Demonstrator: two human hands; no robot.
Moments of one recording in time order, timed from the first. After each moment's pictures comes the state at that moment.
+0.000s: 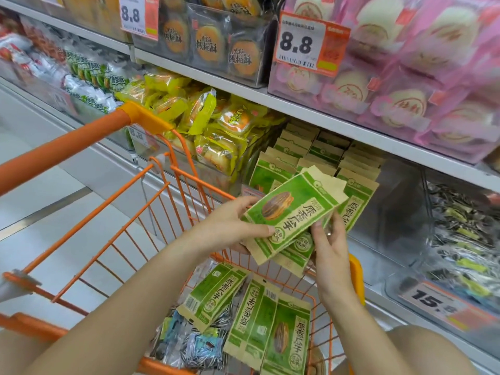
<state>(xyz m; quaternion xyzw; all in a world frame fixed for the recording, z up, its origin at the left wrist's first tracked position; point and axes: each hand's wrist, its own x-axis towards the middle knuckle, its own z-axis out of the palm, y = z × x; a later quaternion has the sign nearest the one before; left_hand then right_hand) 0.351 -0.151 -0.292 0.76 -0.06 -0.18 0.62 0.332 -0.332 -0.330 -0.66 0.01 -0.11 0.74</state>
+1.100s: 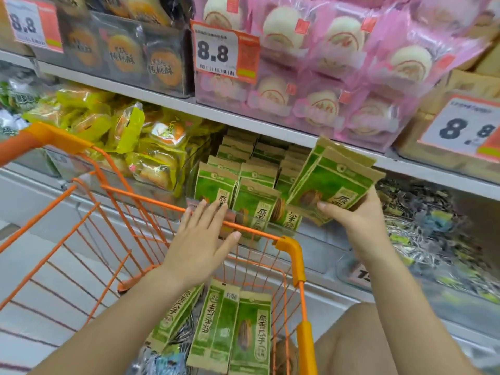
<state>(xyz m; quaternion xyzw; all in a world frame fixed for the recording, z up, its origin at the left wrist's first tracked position) 0.378 -0.188 -0.347 0.96 -0.19 0.05 0.17 0.349 -0.450 -0.264 -0.77 0.03 -0.20 0.60</state>
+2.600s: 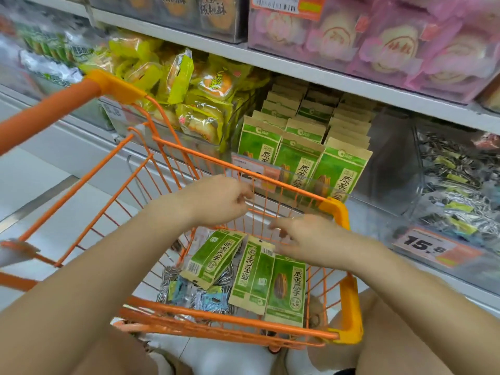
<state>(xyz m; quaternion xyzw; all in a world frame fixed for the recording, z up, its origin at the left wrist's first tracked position) 0.363 -0.142 -0.291 0.95 -0.25 -0.10 0.13 0.324 -0.343 -0.307 -0.95 -0.23 0.20 0.01</state>
